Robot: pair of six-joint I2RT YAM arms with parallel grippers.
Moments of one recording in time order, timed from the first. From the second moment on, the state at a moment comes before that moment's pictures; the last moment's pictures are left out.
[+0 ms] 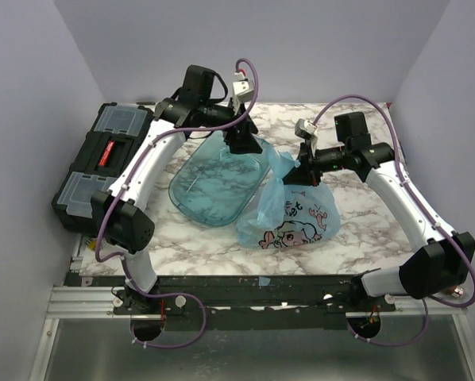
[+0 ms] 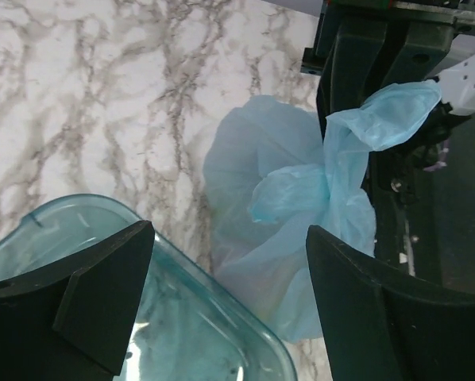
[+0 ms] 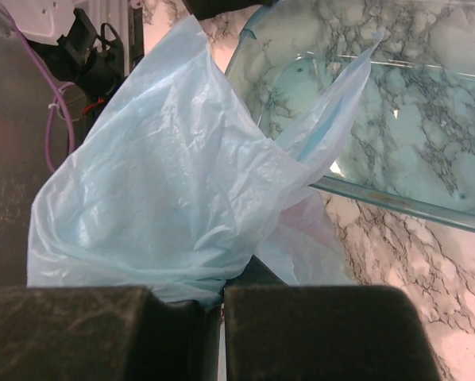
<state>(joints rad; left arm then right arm) -0.42 1.79 1.98 -0.79 1.00 0.34 0.30 1.39 1.30 -0.73 -1.08 -0.50</state>
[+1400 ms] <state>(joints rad) -0.41 1.72 1.83 -0.71 1.15 0.10 0.30 1.38 1.17 -0.67 -1.00 -0.51</state>
